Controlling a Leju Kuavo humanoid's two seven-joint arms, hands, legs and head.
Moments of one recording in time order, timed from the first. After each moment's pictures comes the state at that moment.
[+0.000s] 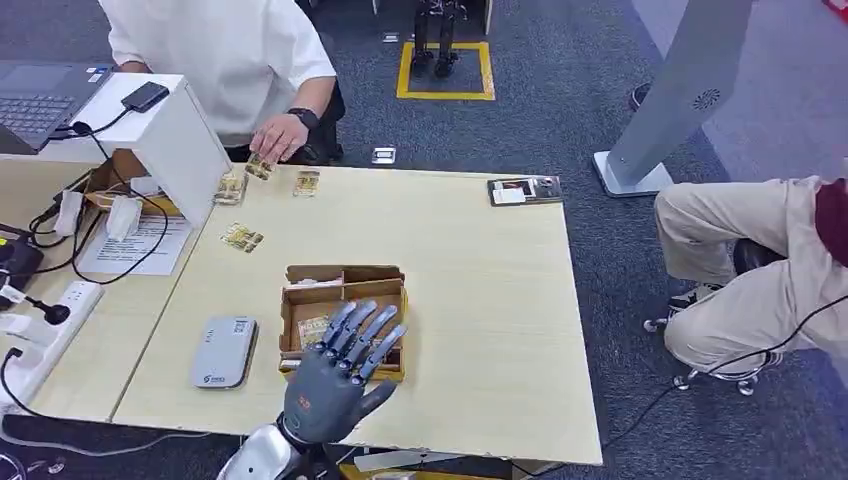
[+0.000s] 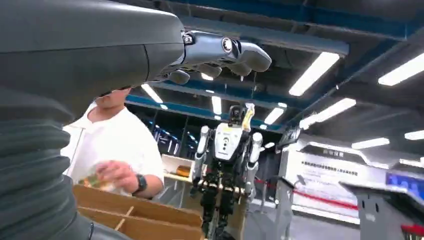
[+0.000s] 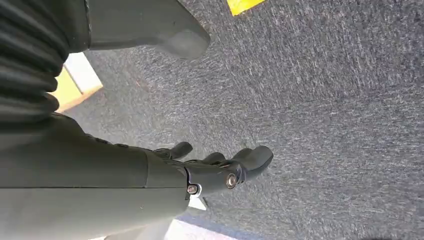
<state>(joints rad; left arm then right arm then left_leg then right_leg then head) -0.01 -0.07 -0.53 -1.49 -1.39 0.62 -0.38 -0.11 -0.03 1.28 0.01 -1.45 -0.69 -0.17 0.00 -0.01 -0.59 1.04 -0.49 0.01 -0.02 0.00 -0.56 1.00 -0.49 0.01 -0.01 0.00</state>
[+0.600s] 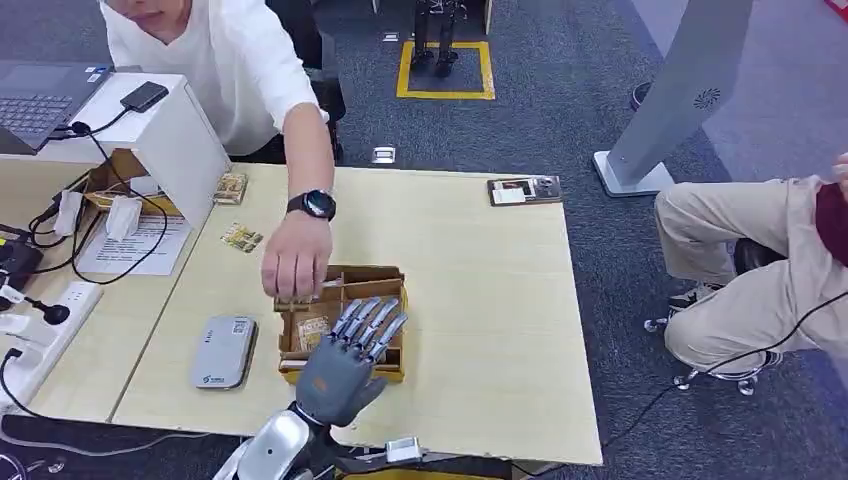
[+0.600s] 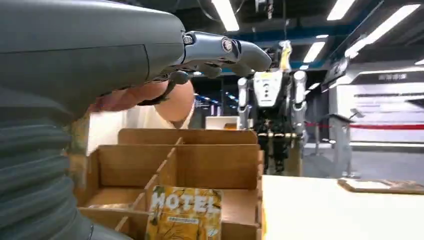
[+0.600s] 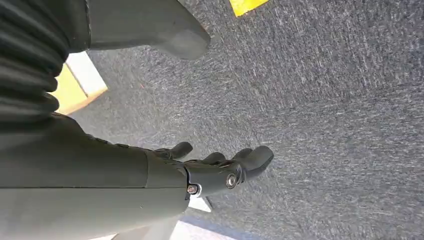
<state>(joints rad) -0.07 -0.05 -0.56 -1.35 -1.50 0.48 -0.09 -0.10 -0.03 1.28 0.01 -1.48 -0.69 -0.16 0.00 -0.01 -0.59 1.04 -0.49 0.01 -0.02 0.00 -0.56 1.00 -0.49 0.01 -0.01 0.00</state>
